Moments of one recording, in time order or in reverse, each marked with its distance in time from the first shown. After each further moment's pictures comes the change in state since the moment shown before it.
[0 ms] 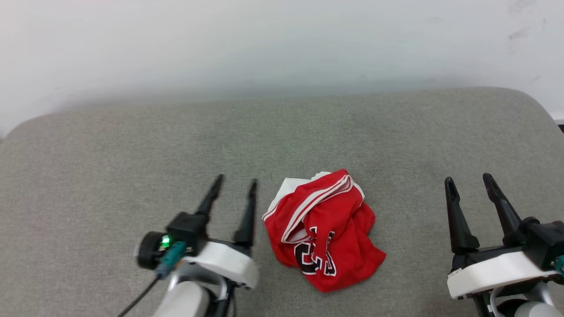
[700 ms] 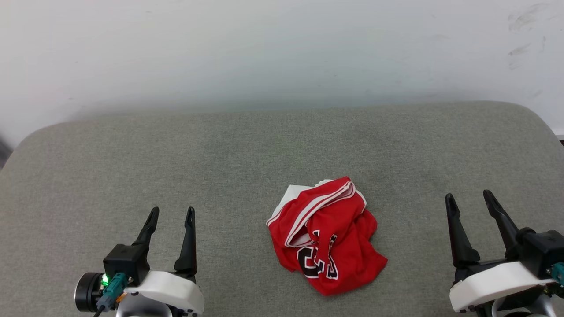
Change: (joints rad) left arm 0.186 0.153 0.131 -0.137 -0.043 0.094 0.046; right arm 0.055 0.000 -0.015 -0.021 -0.031 0.000 0.056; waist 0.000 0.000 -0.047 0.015
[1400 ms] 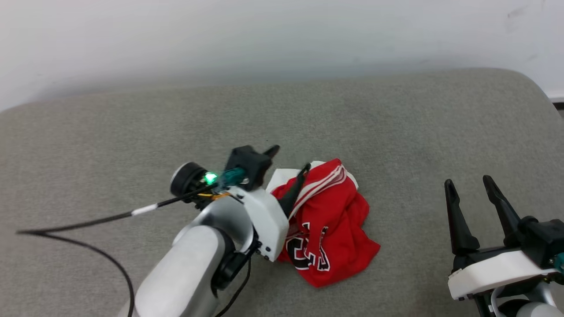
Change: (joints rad) left arm -0.423 -0.049 -0.274 0.043 0.013 -0.225 0.397; right arm -0.043 0.000 0.007 -0.001 0.014 0.000 -0.011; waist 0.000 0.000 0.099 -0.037
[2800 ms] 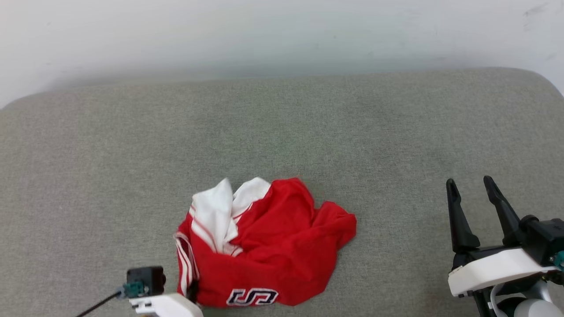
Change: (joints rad) left arm 0.477 0.116 0.165 -0.016 -0.267 0.305 -0.008; right arm -0.024 0.000 -0.010 0.064 0.032 0.000 -0.036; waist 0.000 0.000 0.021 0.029
